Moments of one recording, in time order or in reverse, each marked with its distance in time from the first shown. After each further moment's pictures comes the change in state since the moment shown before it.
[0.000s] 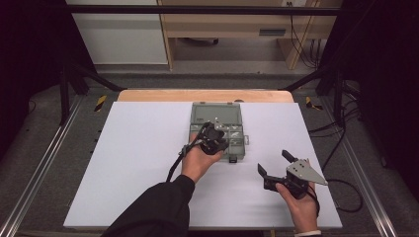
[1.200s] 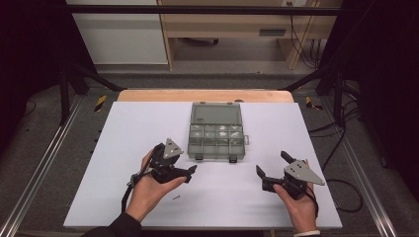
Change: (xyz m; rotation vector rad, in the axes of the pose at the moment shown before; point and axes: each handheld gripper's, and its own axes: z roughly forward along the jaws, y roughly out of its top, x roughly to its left) left arm 0.007 -0.093 -0.118 -0.055 0.112 -0.046; right arm 0.004 -0.002 0.001 0.026 -0.001 -0.015
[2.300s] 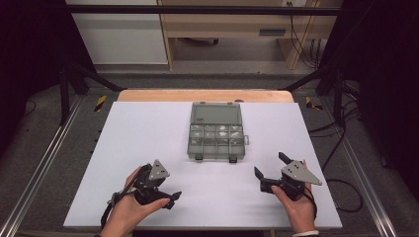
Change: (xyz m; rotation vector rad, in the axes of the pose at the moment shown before) left arm -0.004 -0.050 -0.023 0.170 -0.065 0.055; right arm 0.004 -0.002 0.002 0.025 0.009 -0.006
